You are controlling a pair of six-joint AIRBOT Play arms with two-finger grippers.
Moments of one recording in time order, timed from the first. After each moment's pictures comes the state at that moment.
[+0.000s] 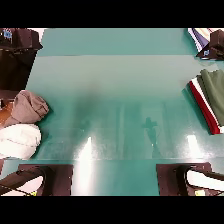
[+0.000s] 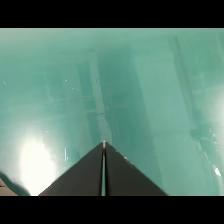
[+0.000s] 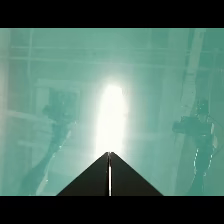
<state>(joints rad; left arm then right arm) -0.18 -1.20 1.83 1.43 -1.38 -1.62 -0.15 -1.34 1.94 -1.15 1.67 1.65</state>
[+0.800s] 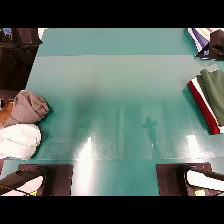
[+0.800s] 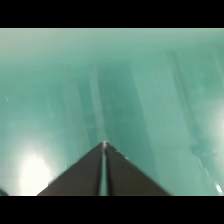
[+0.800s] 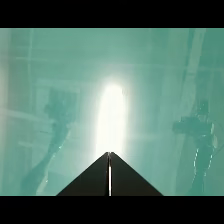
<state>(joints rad) -0.18 -1.20 1.83 1.43 -1.30 -1.61 -0.15 -1.34 1.94 -1.15 1.66 1.65</state>
